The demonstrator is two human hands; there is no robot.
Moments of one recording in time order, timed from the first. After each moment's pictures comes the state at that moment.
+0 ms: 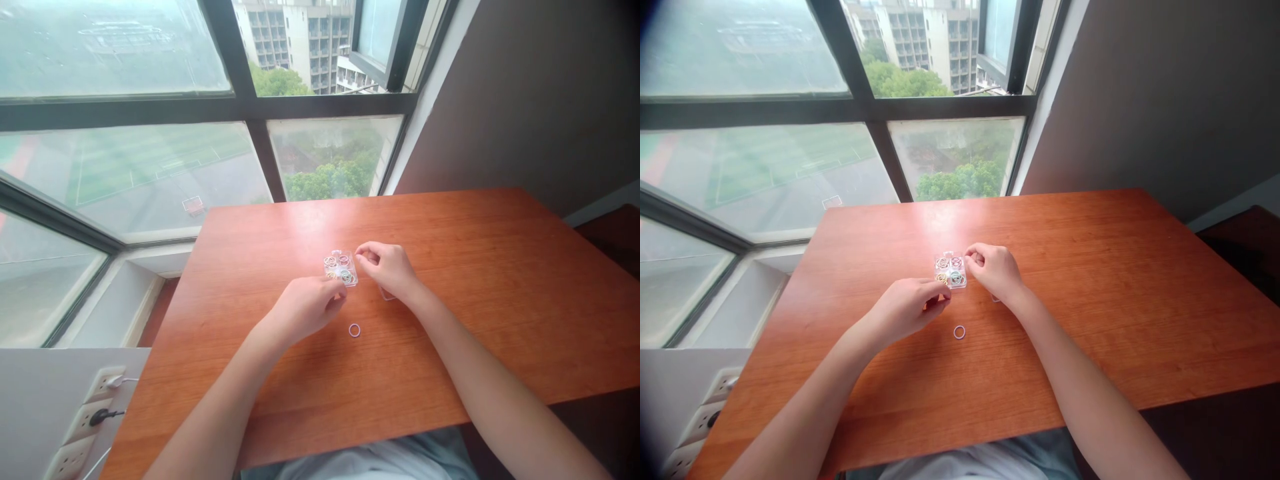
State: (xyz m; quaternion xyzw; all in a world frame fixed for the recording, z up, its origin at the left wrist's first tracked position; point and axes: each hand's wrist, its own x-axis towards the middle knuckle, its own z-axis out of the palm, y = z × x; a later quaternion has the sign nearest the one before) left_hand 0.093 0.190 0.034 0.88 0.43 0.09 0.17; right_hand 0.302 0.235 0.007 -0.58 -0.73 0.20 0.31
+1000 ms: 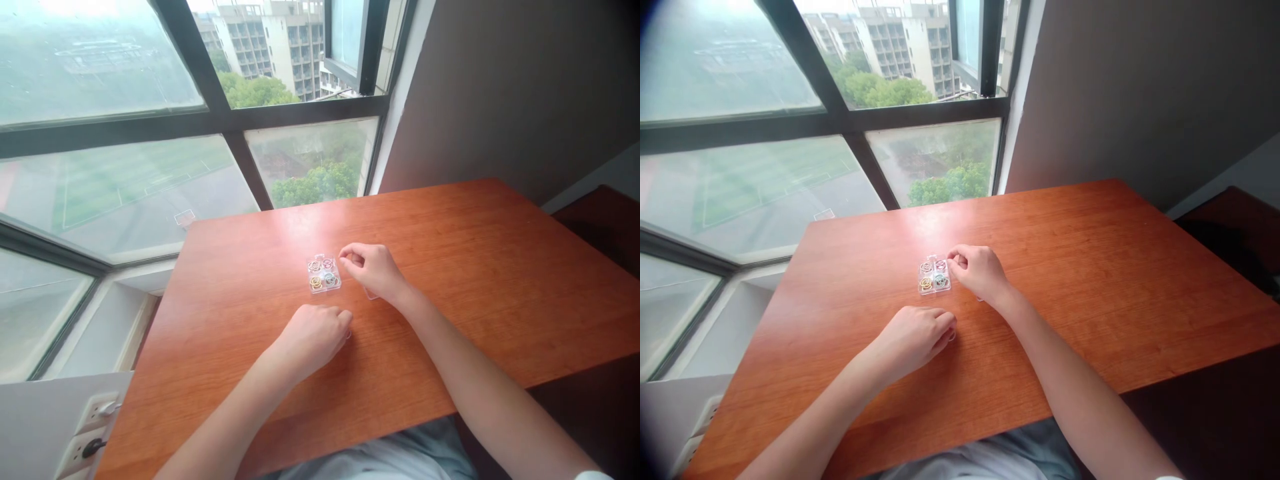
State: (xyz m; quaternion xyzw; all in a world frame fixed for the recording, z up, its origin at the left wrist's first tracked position) left_hand 0.127 0.164 0.033 0.93 0.36 -0.05 0.10; right_hand 0.303 0.227 0.019 -0.56 -0.73 0.22 0.34
